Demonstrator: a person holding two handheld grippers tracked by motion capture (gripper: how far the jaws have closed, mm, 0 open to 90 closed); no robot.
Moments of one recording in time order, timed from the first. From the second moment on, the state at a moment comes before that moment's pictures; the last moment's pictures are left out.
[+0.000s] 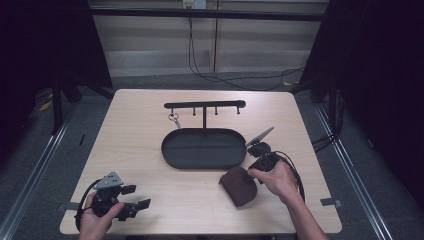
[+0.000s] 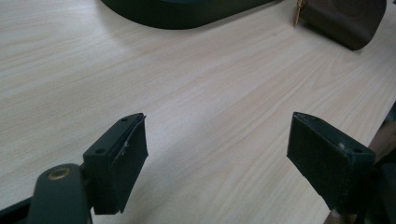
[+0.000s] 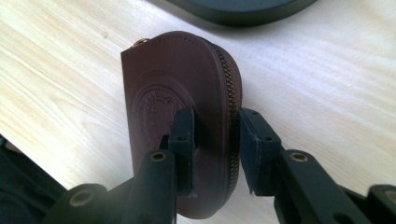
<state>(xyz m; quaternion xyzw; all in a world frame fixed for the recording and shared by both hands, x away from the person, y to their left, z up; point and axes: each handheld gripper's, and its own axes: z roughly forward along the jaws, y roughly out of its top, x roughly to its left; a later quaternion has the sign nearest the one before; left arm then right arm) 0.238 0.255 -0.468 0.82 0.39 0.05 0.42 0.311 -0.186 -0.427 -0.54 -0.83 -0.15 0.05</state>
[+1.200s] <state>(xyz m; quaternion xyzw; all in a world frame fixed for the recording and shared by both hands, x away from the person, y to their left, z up) 0.235 0.254 -0.467 0.82 0.38 0.04 0.42 0.316 -0.192 -0.370 -0.54 -0.83 -0.12 0.01</state>
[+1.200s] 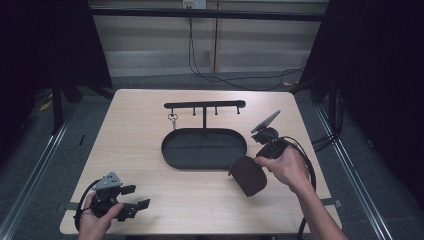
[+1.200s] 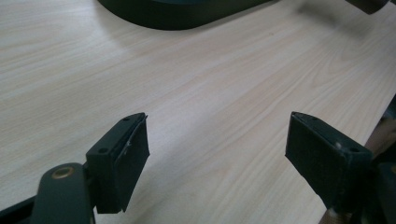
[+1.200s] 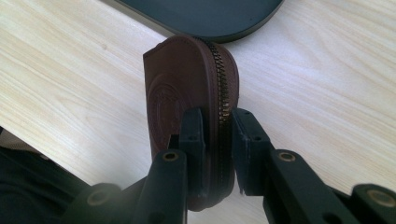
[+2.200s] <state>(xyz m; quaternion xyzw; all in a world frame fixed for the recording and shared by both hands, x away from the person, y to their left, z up) 0.230 0.253 -0.464 0.83 0.37 0.04 0.42 0.338 -0.199 -0.338 -0.56 -0.82 -0.13 -0.03</state>
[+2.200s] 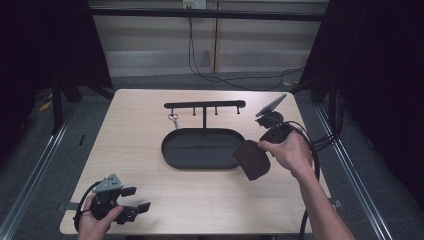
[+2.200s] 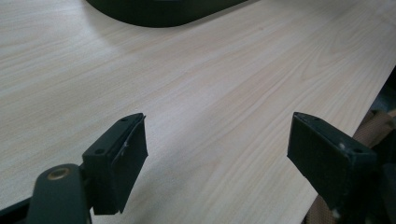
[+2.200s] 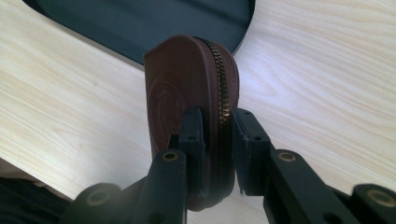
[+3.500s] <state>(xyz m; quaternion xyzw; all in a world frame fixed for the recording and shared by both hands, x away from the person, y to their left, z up) 0.231 0.252 -0.465 0.84 0.36 0.03 0.41 0.401 -0.196 -0.335 -0.62 -0.76 -0.21 -0.03</state>
